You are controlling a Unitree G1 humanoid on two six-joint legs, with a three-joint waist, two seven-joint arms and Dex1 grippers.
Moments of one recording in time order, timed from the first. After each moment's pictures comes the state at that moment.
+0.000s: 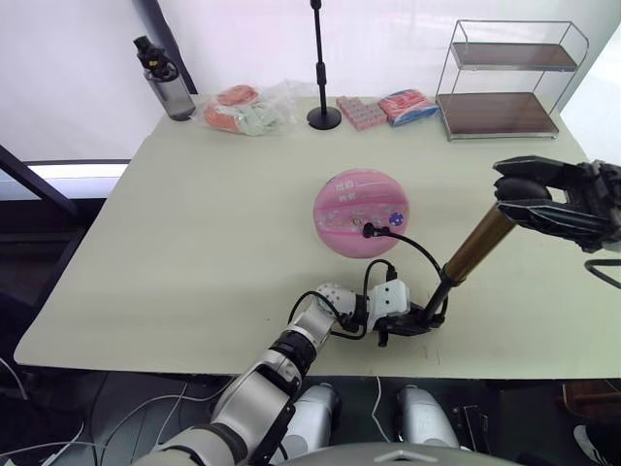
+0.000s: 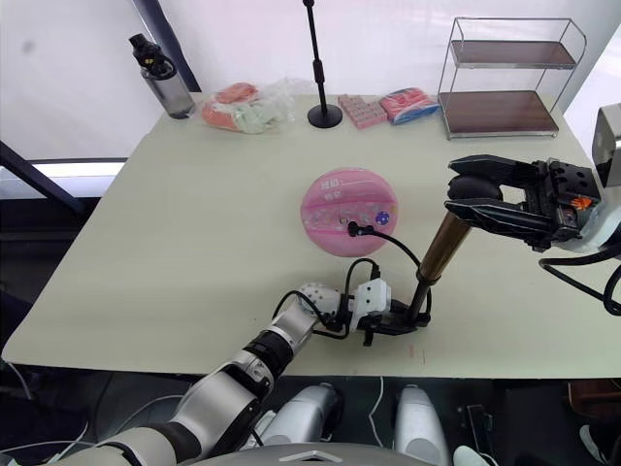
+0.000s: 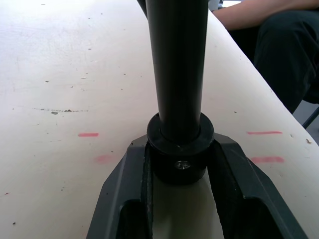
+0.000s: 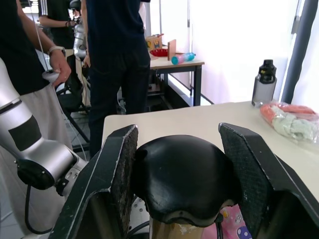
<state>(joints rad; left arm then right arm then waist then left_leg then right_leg) -0.56 0.01 -0.44 0.87 0.09 -0.36 -1.08 -0.31 -0.91 -0.40 -0.37 1.10 0.61 1.13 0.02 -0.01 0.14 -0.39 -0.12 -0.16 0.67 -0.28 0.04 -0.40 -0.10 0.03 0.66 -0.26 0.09</state>
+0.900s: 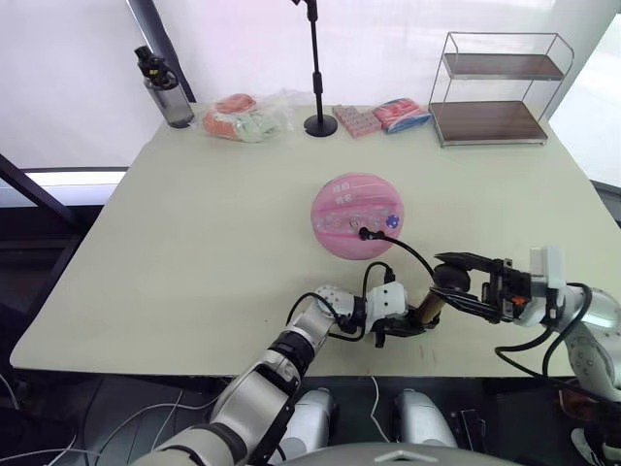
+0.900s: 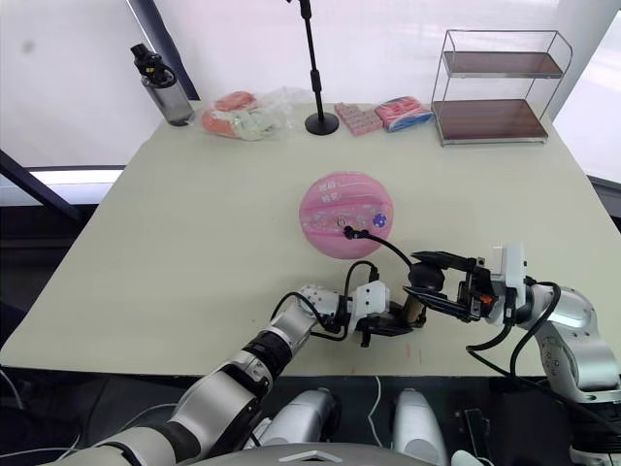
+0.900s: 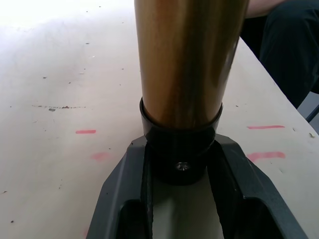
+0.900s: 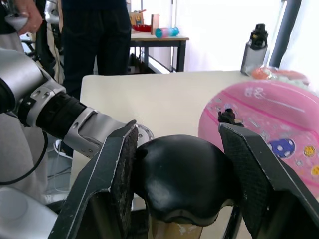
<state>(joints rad) -0.56 0.01 -0.43 0.90 0.12 -0.36 -1.06 -0.01 -0.60 -0.08 -0.20 0.62 0.01 1.21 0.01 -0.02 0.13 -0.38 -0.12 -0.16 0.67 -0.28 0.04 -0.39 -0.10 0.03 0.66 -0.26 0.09</state>
